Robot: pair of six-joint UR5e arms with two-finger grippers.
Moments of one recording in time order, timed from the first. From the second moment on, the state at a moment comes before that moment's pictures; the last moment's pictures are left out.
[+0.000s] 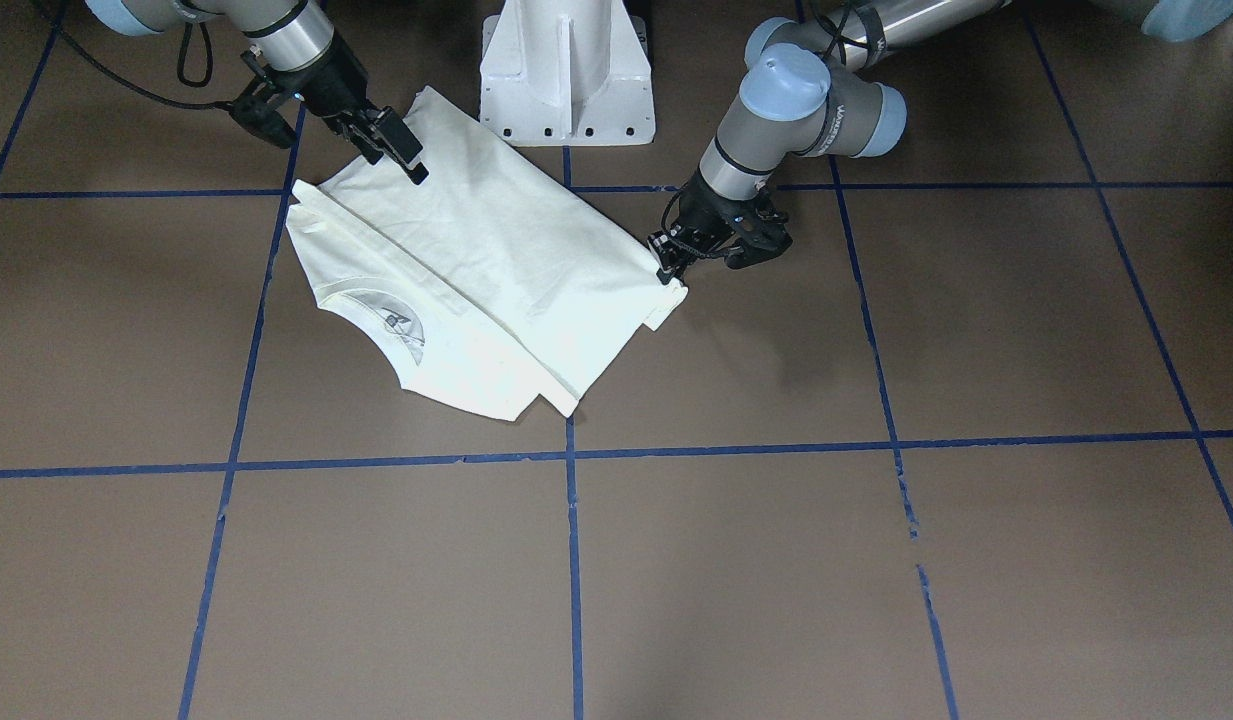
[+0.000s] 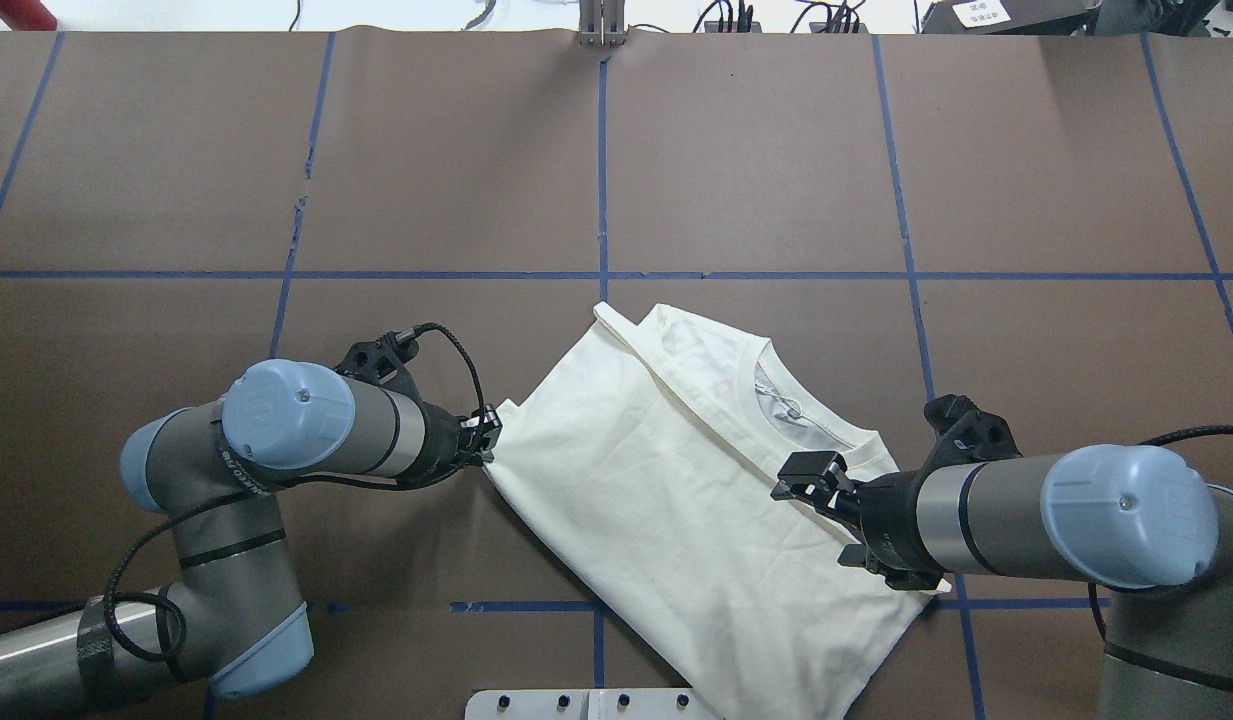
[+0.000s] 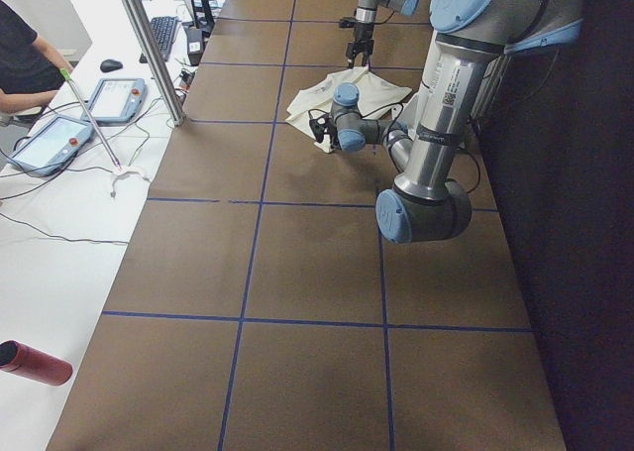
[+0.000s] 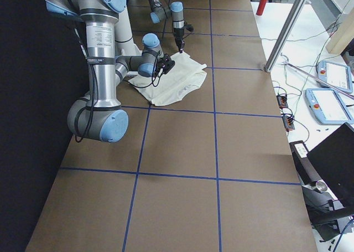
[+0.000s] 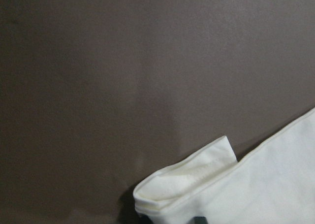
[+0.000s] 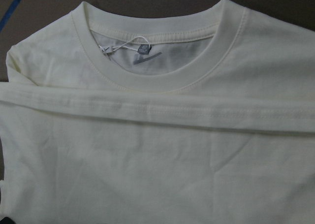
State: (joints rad) left arm -0.42 -1.97 -1.72 -2.11 -1.80 -1.83; right arm 0.33 -1.54 2.17 -1.09 1.75 2.10
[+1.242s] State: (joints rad) left arm -0.79 -2.38 -1.13 -2.35 -1.75 -1.59; right arm 0.39 -1.30 2.05 -1.09 1.65 2.11
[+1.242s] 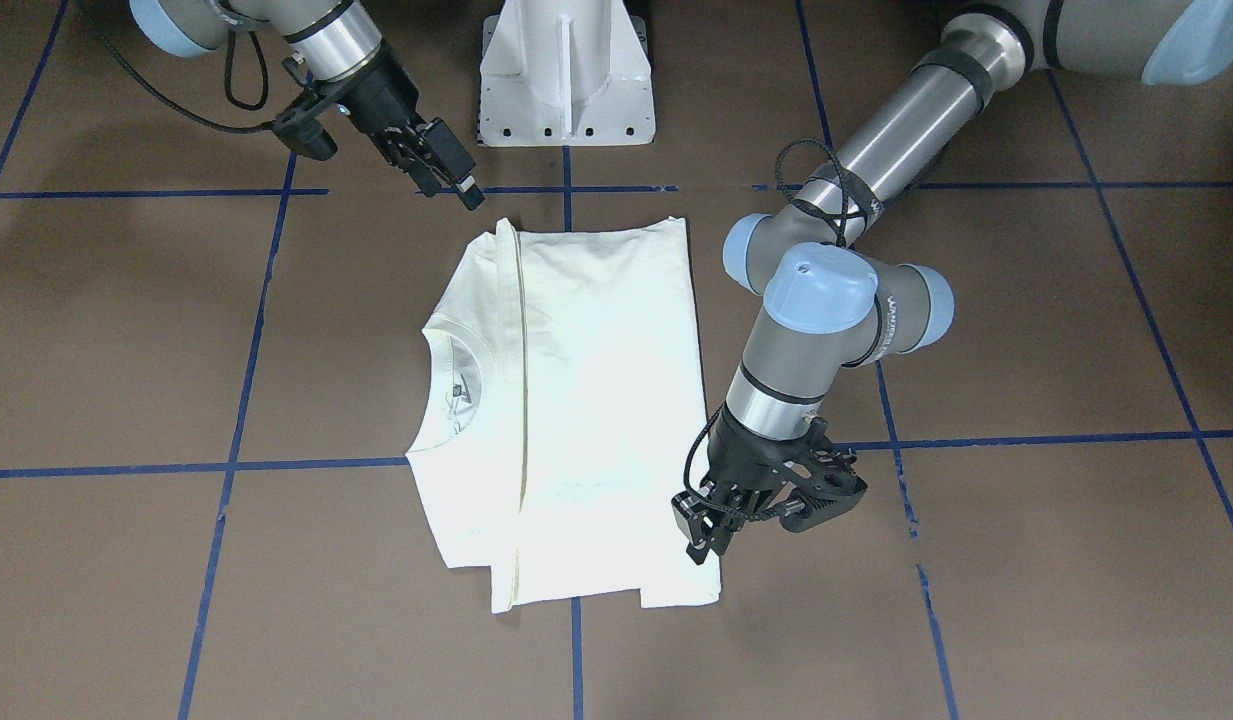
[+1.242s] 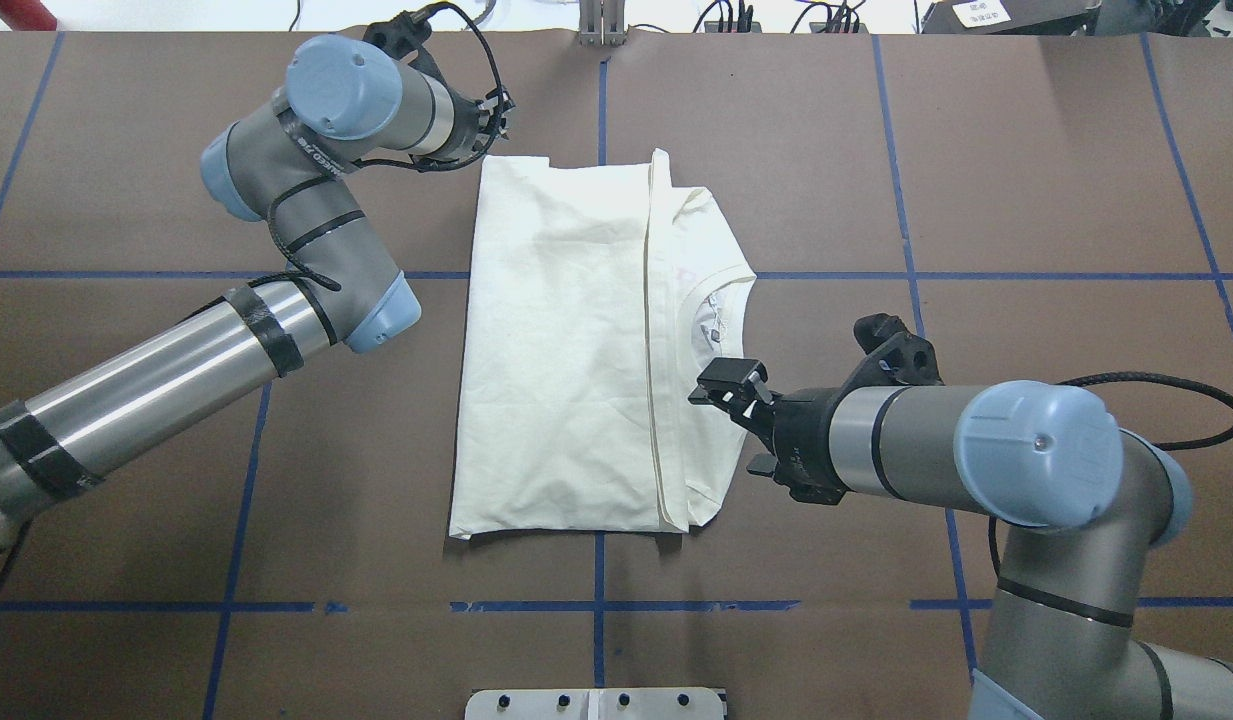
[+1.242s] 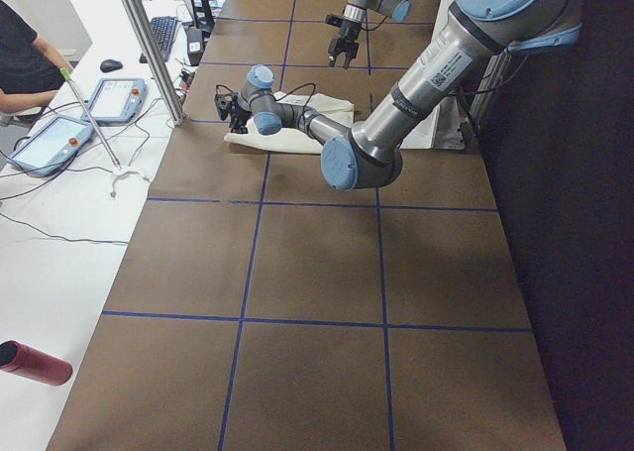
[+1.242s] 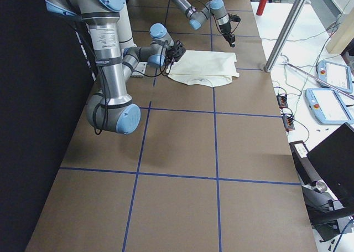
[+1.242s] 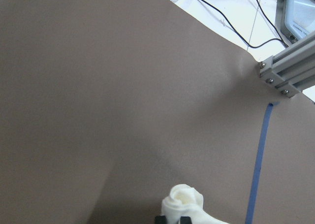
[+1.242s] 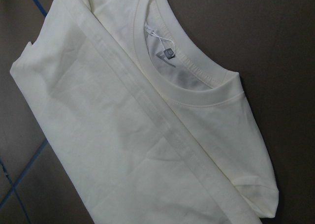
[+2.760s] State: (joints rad) left arm -0.78 -2.13 -1.49 -2.31 -1.87 -1.58; right arm 0.33 -0.98 1.72 -1.65 1.69 1.22
